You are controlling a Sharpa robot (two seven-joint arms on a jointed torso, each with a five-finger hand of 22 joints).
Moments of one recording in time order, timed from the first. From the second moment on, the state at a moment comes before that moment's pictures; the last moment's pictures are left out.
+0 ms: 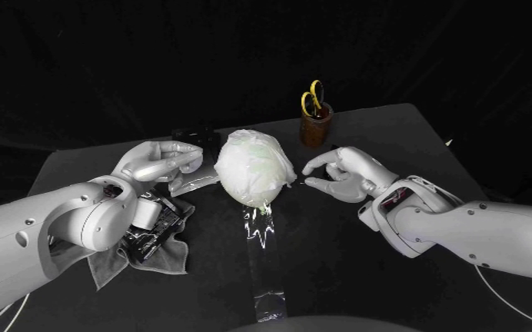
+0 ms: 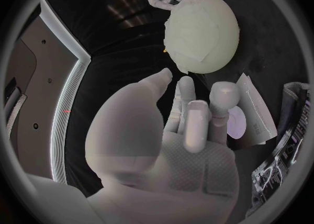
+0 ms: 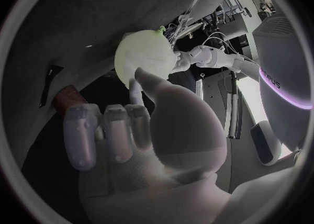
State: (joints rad) left arm 1.19 -0.94 -0.12 1.58 -0.19 -0.30 0.25; left_hand 1.34 -0.21 0.44 0.09 0.05 0.84 0.16 0.44 0.21 1.00 0.07 1.03 0.52 1.46 0.00 1.50 1.31 0.15 1.24 0.09 1.20 0.91; right arm 1.09 -1.09 -0.19 1.78 -1.19 -0.80 0.14; right_hand 1.29 -0.11 0.43 -0.07 0.06 1.04 0.12 0.15 0.52 1.47 0.05 1.57 1.31 1.47 -0.01 1.57 1.31 0.03 1.47 0.10 1.52 1.31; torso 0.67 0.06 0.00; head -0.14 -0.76
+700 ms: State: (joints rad) left arm 1.19 -0.94 -0.12 1.58 -0.19 -0.29 0.26; left_hand 1.34 -0.20 0.44 0.09 0.05 0.84 0.16 0.44 0.21 1.00 0.07 1.03 0.52 1.46 0.00 1.50 1.31 0.15 1.24 0.09 1.20 0.91; right arm 1.07 -1.03 -0.19 1.79 -1.17 -0.87 0.15; right_hand 1.27 -0.13 0.42 -0.06 0.06 1.04 0.12 0.13 0.50 1.46 0.04 1.57 1.31 1.47 -0.01 1.57 1.31 0.03 1.47 0.09 1.51 1.31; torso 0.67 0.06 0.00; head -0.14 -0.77
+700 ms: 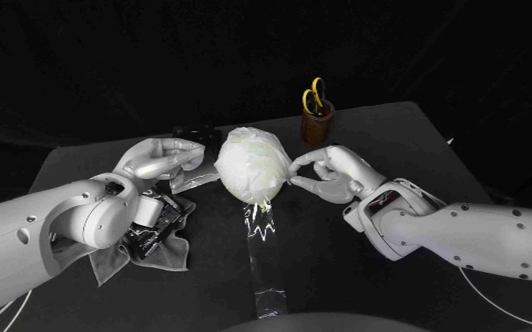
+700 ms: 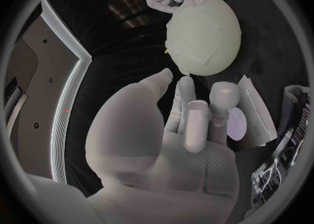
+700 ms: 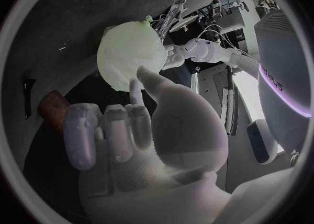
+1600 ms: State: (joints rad) left arm 1.19 -0.94 -0.12 1.59 -0.19 -0.29 0.26; left_hand 1.34 -0.20 0.44 0.09 0.05 0.84 0.16 0.44 0.21 1.00 0.07 1.03 0.52 1.46 0.00 1.50 1.31 0.15 1.24 0.09 1.20 0.91; right arm 1.06 -0.97 -0.19 1.76 -1.23 -0.87 0.07; right_hand 1.26 -0.14 0.42 -0.06 0.06 1.05 0.12 0.13 0.50 1.46 0.04 1.57 1.31 1.47 -0.01 1.56 1.31 0.03 1.47 0.09 1.51 1.31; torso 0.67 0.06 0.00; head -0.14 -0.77
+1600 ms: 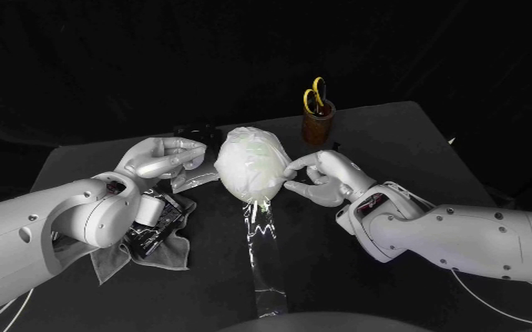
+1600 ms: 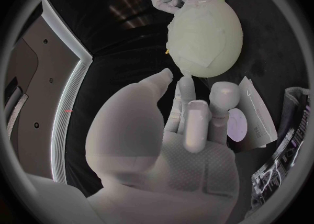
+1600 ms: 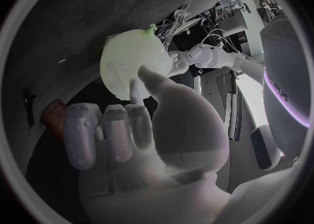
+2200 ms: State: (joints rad) left arm 1.19 -0.94 -0.12 1.59 -0.19 -0.29 0.26; left_hand 1.35 -0.21 0.44 0.09 0.05 0.84 0.15 0.44 0.21 1.00 0.07 1.03 0.52 1.46 0.00 1.50 1.31 0.15 1.24 0.09 1.20 0.91; right arm 1.05 -0.95 -0.19 1.75 -1.26 -0.90 0.04; right_hand 1.30 -0.10 0.45 -0.07 0.05 1.12 0.09 0.15 0.51 1.47 0.02 1.57 1.31 1.46 -0.03 1.57 1.31 0.03 1.47 0.08 1.52 1.31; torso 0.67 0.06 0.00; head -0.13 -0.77
